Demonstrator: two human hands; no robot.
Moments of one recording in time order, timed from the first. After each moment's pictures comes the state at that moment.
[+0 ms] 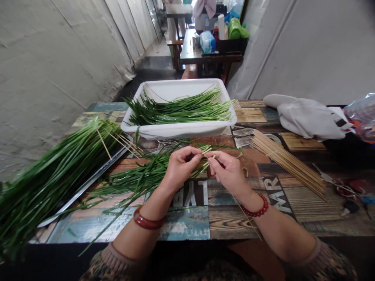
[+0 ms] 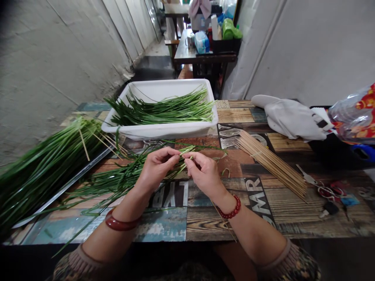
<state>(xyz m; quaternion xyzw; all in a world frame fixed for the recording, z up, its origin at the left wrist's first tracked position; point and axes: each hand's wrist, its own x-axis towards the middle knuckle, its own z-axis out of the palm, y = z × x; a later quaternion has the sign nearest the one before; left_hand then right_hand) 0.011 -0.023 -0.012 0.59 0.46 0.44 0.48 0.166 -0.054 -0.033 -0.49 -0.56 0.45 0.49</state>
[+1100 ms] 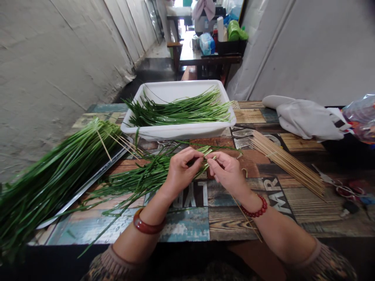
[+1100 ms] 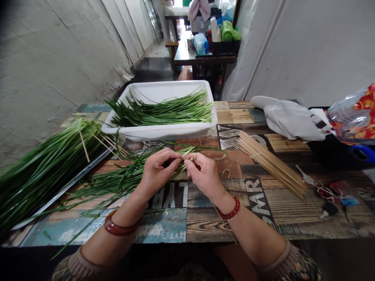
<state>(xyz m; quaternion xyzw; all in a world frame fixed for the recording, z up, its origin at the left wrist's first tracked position) 0.009 -0.022 -0.015 0.77 0.40 0.43 0.25 0.166 -0.052 -0.037 -0.48 -0.54 0.48 0.50</state>
